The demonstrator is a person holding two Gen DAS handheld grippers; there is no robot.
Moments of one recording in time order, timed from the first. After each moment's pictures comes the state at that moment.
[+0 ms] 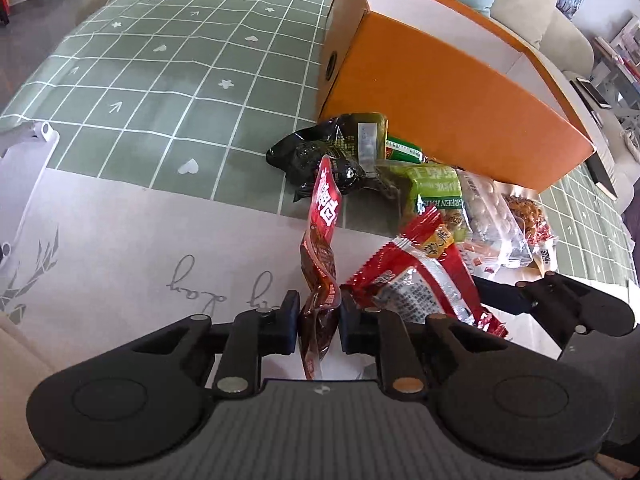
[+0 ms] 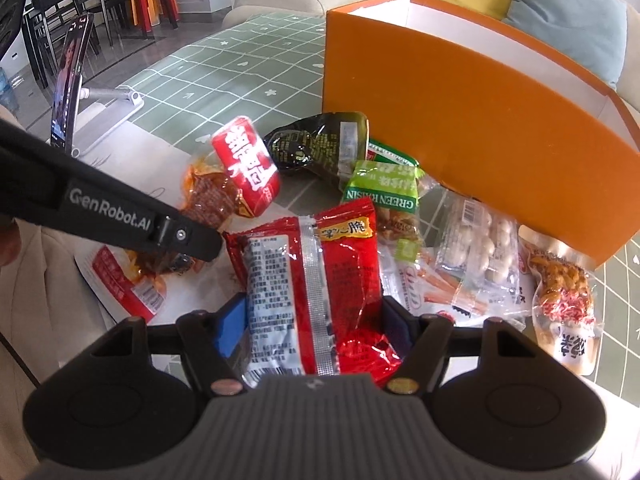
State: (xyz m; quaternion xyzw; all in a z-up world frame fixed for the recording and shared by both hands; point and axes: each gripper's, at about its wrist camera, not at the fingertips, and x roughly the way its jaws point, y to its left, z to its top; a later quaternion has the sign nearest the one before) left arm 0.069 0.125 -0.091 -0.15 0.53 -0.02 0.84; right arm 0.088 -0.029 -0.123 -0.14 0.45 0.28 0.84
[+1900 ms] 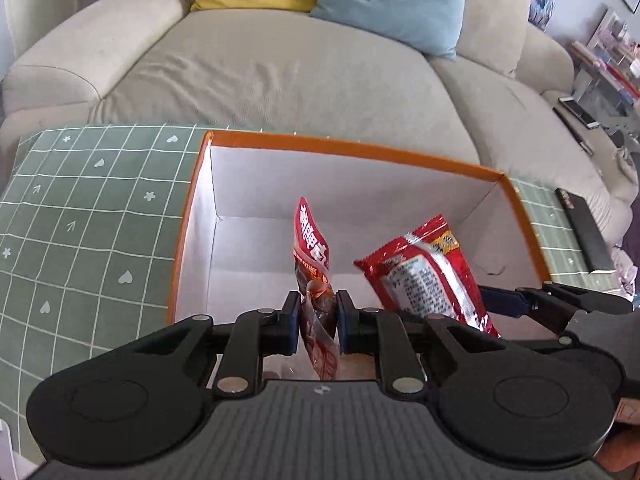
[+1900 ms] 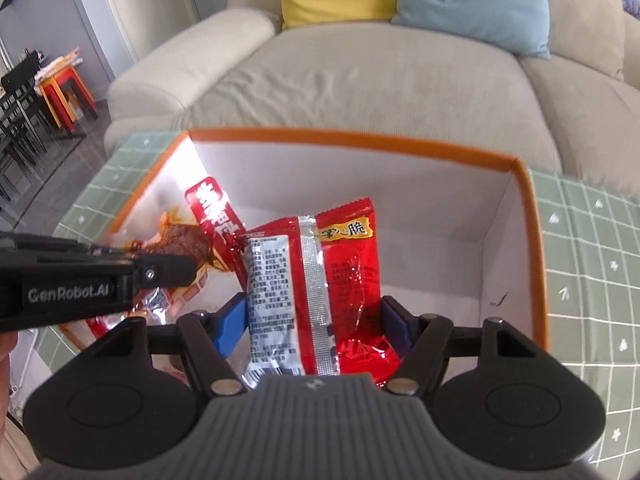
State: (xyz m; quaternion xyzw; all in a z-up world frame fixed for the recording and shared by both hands) left arm 0.282 0.063 -0.023 -0.08 0.49 -0.05 0.87; right arm 0.322 -0.100 -0.055 -0.02 0.47 0.20 0.86
